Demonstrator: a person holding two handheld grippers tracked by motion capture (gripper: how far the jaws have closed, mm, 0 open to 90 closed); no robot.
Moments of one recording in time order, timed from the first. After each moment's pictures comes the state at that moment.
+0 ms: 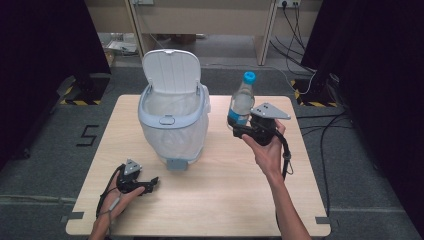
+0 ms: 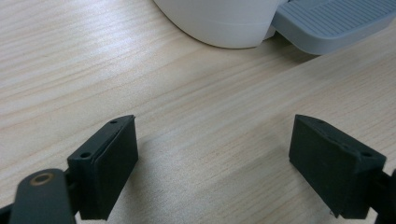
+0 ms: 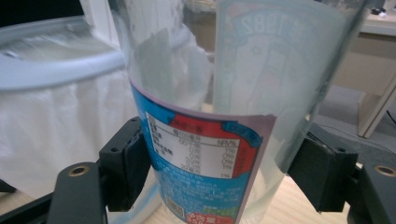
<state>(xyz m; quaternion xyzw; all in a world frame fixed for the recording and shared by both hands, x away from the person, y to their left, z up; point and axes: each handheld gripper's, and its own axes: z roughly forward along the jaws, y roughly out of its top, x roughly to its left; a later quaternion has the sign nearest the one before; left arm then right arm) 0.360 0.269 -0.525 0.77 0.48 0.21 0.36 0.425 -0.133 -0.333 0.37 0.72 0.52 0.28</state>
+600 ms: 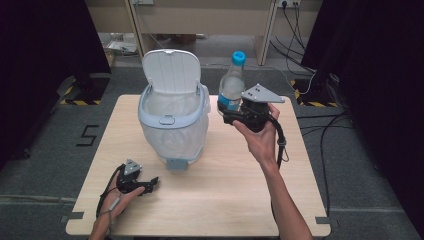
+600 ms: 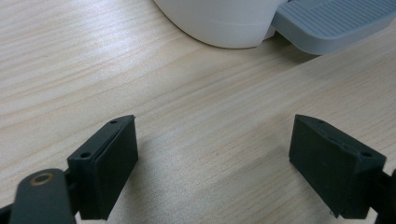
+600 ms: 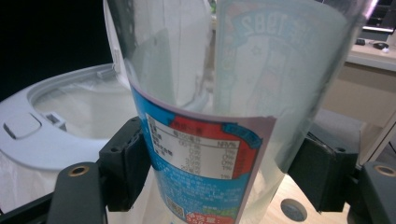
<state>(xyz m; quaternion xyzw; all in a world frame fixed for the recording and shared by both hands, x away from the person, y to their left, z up) 0.360 0.269 -0.525 0.77 0.48 0.21 0.36 0.427 -0.106 -0.283 0.34 0.72 0.53 0.30</state>
